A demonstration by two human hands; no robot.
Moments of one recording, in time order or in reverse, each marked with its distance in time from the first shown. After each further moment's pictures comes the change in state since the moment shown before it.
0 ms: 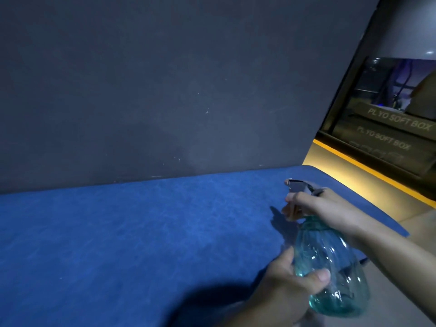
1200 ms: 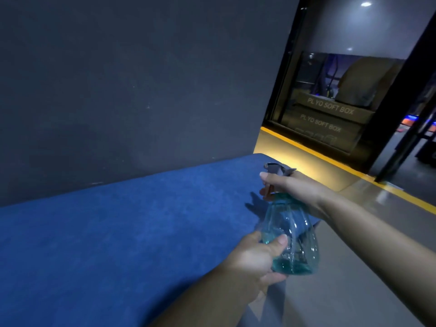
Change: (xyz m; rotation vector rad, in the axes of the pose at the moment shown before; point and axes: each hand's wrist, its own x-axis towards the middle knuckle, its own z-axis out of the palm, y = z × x) left_hand 0.003 0.018 0.027 -0.208 -0.023 -0.283; right_hand 0.009 0.030 -0.048 0.084 0.138 0.177
